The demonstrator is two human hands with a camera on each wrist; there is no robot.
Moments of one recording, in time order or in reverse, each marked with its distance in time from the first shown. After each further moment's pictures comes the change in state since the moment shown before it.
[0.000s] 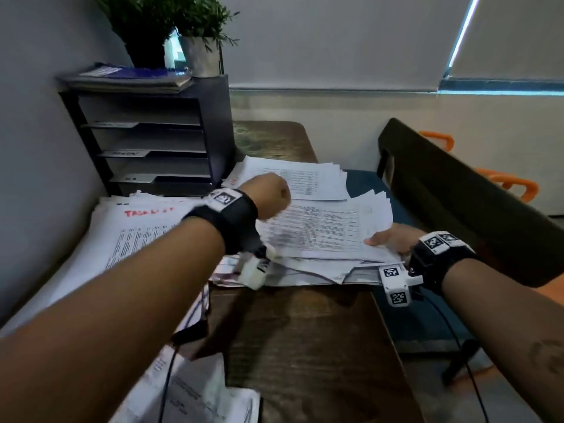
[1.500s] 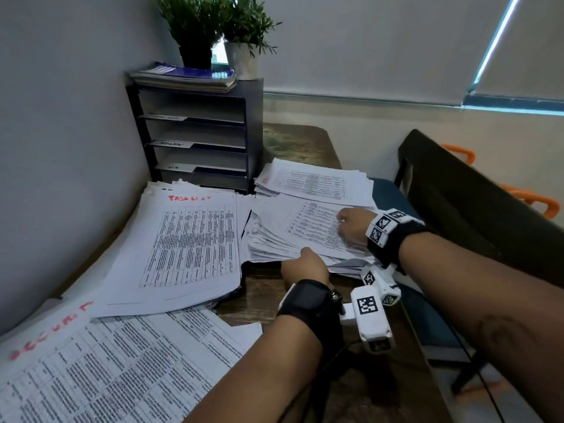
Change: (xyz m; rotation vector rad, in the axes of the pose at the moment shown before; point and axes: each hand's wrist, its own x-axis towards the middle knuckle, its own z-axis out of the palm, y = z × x) left_hand -0.044 0.004 0.158 -1.587 0.543 -0.876; right_hand -0.037 -0.093 0.101 -0.894 0.113 -0.336
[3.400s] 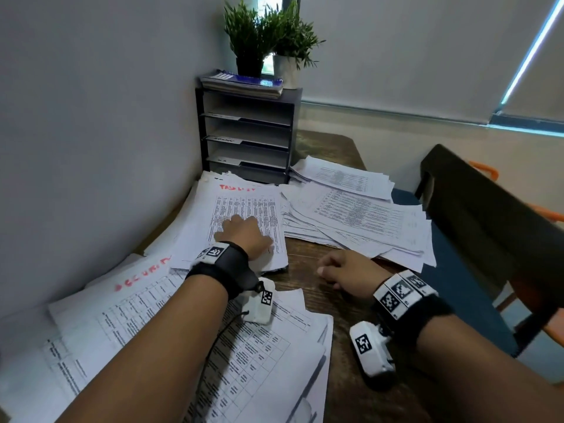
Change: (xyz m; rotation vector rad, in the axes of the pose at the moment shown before) left_hand 0.021 0.134 -0.180 1.539 0.018 0.684; right_hand -0.140 -0.079 0.069 0.464 -0.105 -0.202
